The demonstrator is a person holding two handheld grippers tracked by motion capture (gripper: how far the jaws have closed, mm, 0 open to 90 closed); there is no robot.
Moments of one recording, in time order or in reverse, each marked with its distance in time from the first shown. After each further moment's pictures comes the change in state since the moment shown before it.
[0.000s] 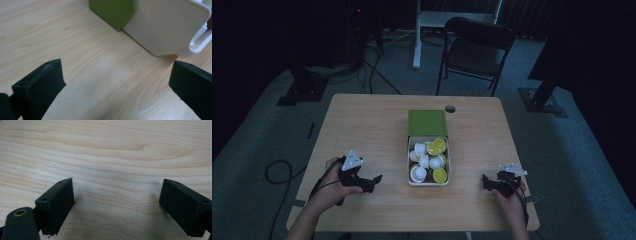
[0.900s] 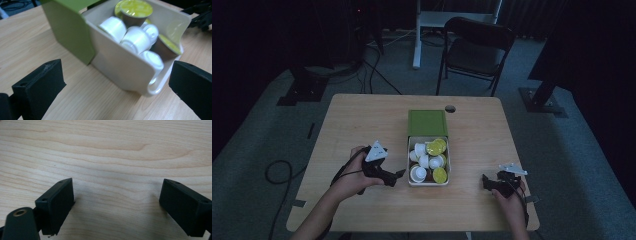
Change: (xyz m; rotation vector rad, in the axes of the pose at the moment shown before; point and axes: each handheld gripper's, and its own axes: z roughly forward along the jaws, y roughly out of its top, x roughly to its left) left arm -0.040 0.058 0.022 -0.055 -0.135 0.097; right arm 0.000 0.000 0.000 -0.001 0.001 0.000
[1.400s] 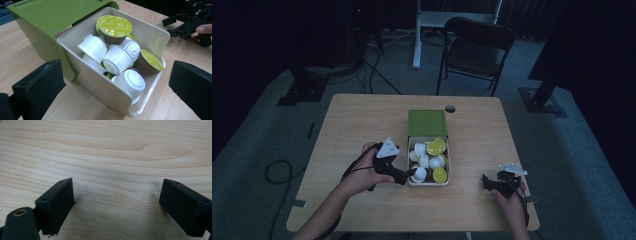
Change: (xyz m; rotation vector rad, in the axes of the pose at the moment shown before) left arm -0.015 0.024 0.014 -0.010 -0.061 0.029; right arm 0.000 0.000 0.000 0.000 0.000 0.000
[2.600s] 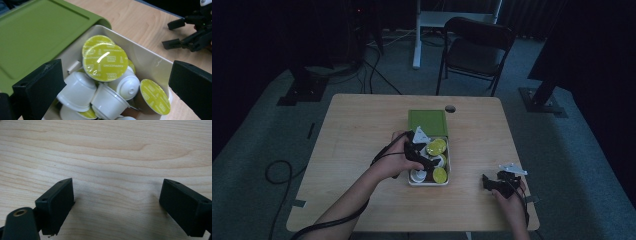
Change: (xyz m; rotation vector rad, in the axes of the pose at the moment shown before) left arm -0.016 0.054 0.064 0.113 0.001 0.024; right arm 0.000 0.000 0.000 -0.002 0.000 -0.001
